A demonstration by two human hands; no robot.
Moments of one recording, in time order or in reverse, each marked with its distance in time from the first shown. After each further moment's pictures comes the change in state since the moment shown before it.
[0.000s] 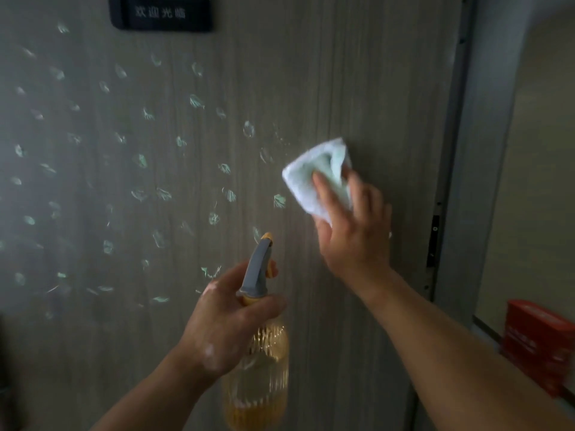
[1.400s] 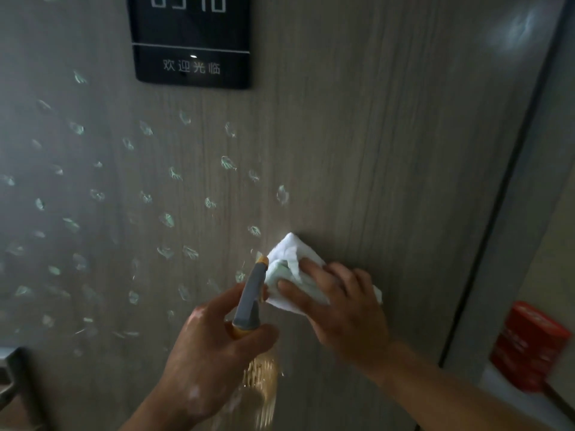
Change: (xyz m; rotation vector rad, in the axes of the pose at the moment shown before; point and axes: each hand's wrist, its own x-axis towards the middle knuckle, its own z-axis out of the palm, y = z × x) left_hand 0.037 0.076 -0.066 0.147 0.026 -0.083; right_hand 0.001 -0.029 0.004 0.071 -0.236 -0.446
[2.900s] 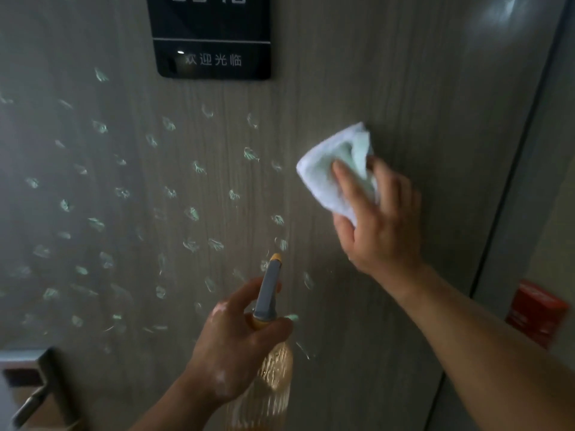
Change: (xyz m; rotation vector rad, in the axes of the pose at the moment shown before) left_hand 0.002 -0.028 -0.019 0.041 -0.074 -0.043; right_hand 0.097 0.033 -0.031 -0.071 0.140 0.387
